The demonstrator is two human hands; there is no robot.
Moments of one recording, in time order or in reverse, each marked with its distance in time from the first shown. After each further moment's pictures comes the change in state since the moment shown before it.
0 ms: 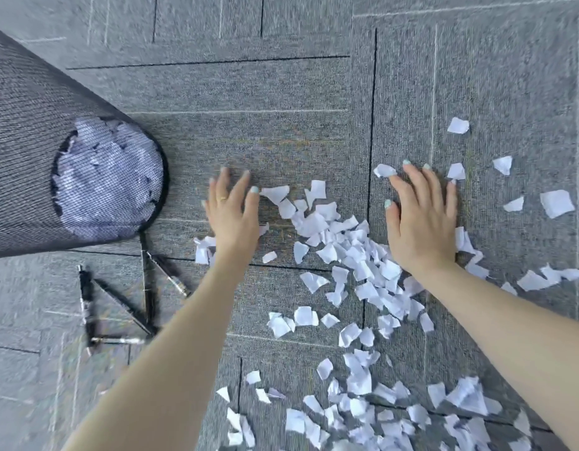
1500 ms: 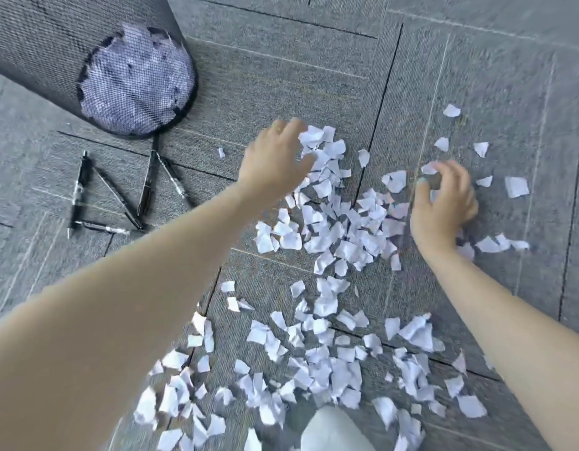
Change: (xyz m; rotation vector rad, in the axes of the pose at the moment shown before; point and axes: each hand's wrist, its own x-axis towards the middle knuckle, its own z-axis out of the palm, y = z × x) left_hand -0.077 0.046 -0.021 0.254 -0.041 0.283; right_hand -0.048 0.030 -0.012 0.302 0.260 0.211
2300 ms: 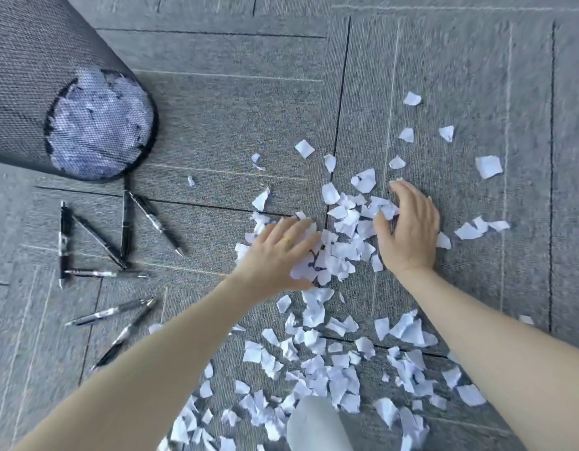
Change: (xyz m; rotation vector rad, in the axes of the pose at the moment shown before) left_hand -0.072 0.002 0.059 0.515 -0.533 0.458; right_hand -0.035 0.020 -0.007 -0.079 -0.172 -0.149
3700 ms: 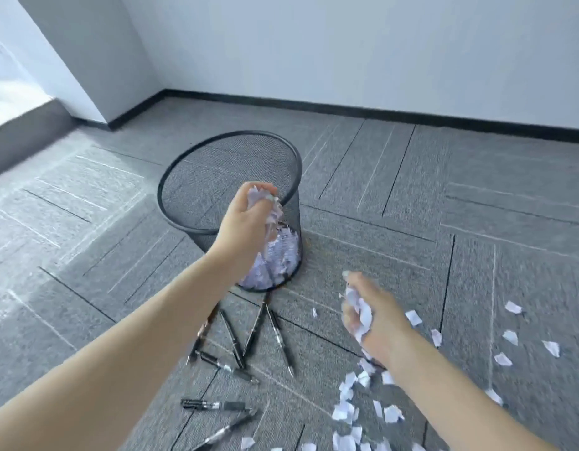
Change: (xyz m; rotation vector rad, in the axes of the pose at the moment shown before) left_hand -0.165 -0.154 -0.212 -1.584 1.086 -0.422; right_hand 0.026 -0.284 -0.076 1.425 -0.751 0.470
